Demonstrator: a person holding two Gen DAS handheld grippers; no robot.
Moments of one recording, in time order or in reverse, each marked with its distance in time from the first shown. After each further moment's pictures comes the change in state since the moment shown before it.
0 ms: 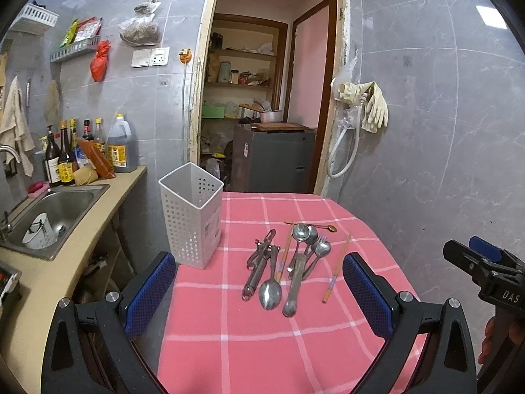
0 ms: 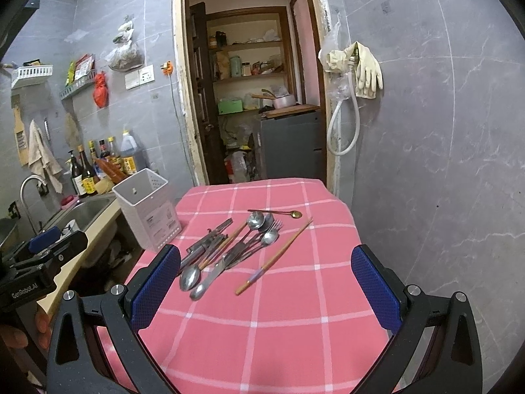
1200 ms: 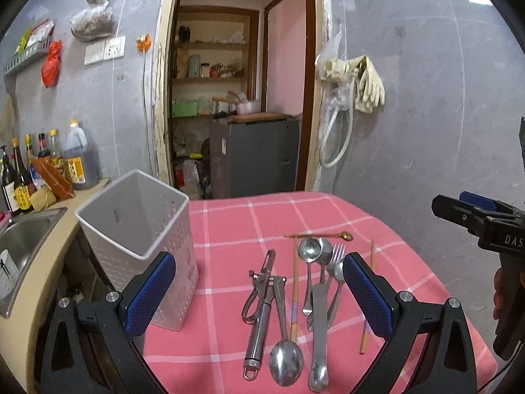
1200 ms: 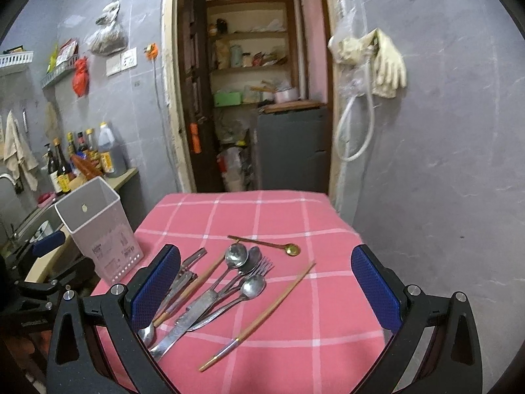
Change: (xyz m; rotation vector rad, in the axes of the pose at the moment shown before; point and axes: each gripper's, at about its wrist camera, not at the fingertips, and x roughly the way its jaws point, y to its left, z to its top) left arm 0.152 -0.004 0.026 0.102 0.044 -0.067; right arm 0.158 -0.014 0.056 -0.041 0.047 0.019
